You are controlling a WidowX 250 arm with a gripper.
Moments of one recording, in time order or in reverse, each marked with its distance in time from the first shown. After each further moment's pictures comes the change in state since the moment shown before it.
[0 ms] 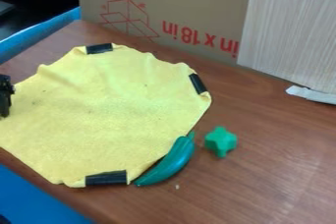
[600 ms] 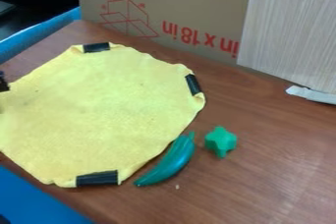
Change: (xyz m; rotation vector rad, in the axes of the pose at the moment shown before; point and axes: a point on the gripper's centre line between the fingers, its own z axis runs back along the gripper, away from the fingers) arm -0.003 0.005 0.003 -0.080 0.075 0.073
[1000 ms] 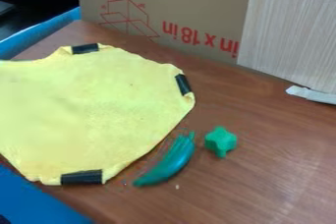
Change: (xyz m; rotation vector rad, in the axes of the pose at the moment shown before) arm 0.011 0.001 0.070 -0.094 -0.002 -0.045
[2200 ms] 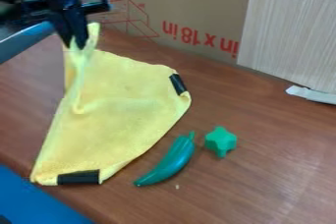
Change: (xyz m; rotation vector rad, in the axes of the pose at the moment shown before) arm -0.045 -0.183 0.034 -0.049 0.072 -0.185
